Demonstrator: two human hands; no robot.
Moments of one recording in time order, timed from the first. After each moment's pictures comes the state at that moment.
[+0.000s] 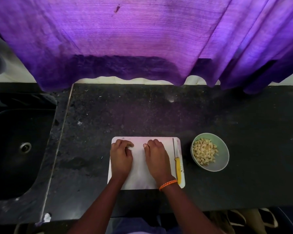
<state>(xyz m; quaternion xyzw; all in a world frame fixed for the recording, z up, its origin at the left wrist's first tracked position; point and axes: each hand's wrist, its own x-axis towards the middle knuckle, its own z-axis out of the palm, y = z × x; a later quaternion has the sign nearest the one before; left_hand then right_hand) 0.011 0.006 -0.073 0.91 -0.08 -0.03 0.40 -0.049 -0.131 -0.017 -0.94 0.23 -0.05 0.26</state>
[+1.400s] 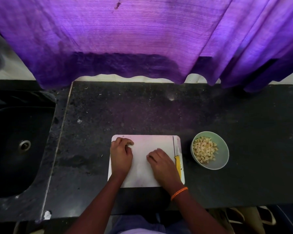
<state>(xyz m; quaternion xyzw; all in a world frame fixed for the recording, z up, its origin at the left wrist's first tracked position) 0.012 0.007 -0.074 0.91 -0.08 -0.02 0.40 -0.102 -0.162 -0.059 -0.99 -0.05 -0.04 0.09</state>
